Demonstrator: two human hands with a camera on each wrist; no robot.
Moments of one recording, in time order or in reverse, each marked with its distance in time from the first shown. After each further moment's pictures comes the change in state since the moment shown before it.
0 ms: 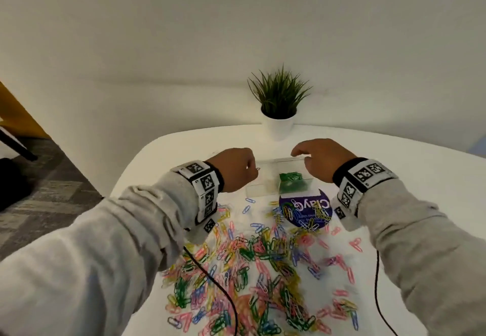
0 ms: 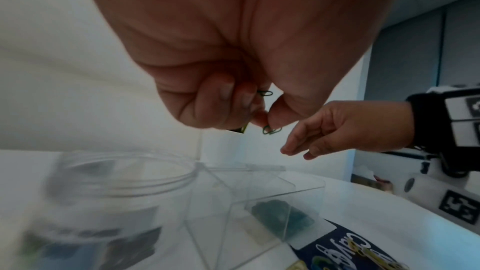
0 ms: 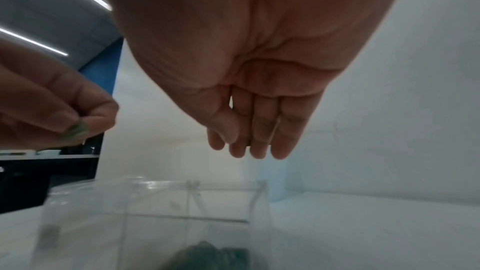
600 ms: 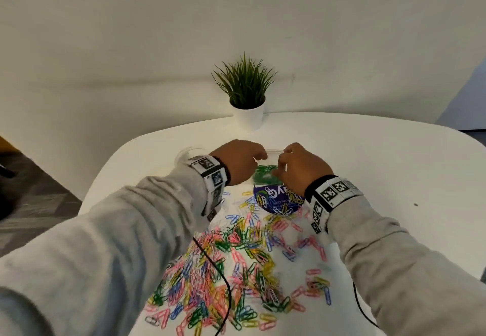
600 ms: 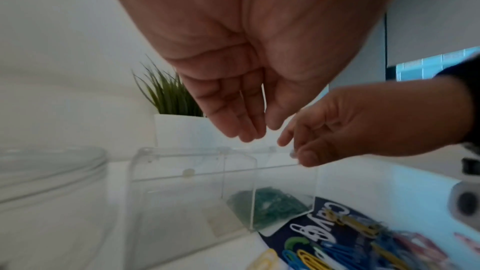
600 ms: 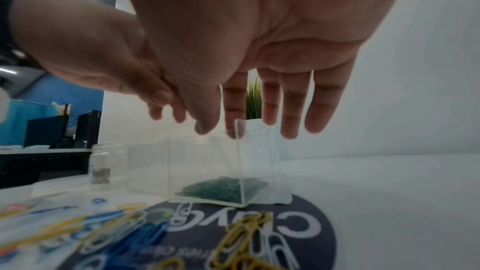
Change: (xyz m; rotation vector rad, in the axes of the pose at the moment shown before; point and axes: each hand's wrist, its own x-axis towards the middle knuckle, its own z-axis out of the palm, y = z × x) left_hand 0.037 0.057 0.027 0.098 -0.057 0.197; right_hand -0.042 0.018 0.048 0.040 0.111 0.119
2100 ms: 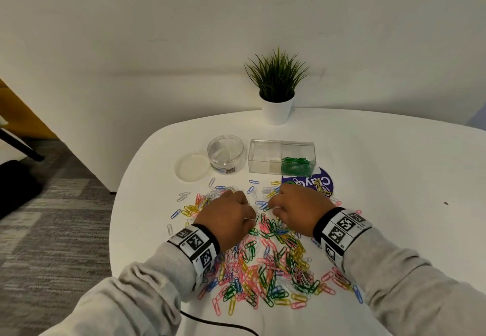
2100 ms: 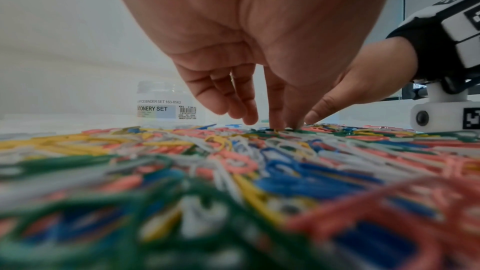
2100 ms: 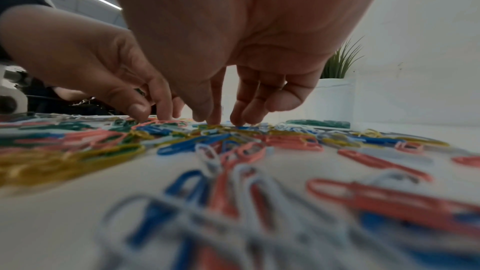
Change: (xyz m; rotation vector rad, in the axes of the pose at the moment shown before) left_hand -0.142 -0.043 0.088 0.088 0.043 -0.012; right_hand -0.059 -0.065 0.052 -0.122 -0.243 -0.343
